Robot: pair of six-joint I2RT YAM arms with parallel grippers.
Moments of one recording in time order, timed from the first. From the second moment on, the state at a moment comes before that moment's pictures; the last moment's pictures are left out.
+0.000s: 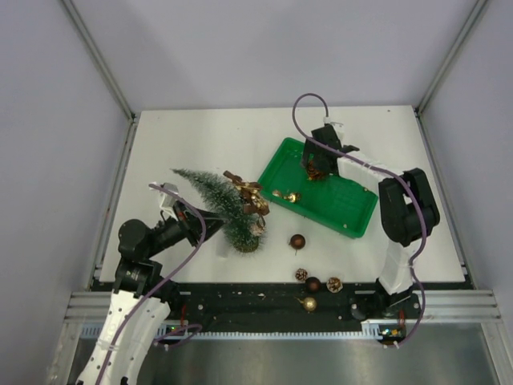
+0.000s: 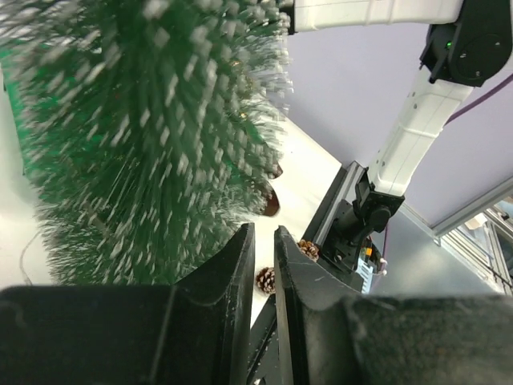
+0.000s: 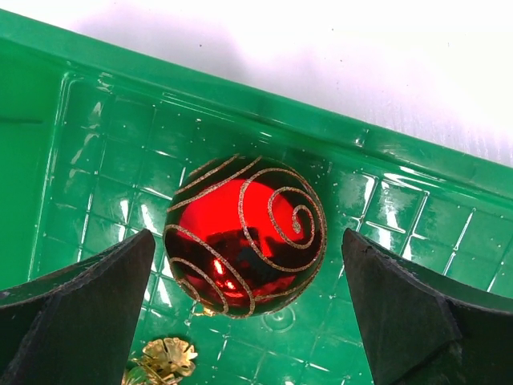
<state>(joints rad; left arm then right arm) -0.20 0.34 0.43 0.05 0.83 -0.63 0.40 1.88 1.32 -0.30 0.30 0.52</state>
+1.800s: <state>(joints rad) -0.19 0.33 0.76 -0.44 0.49 -0.43 0.50 1.43 1.56 -0.42 0.08 0.49</state>
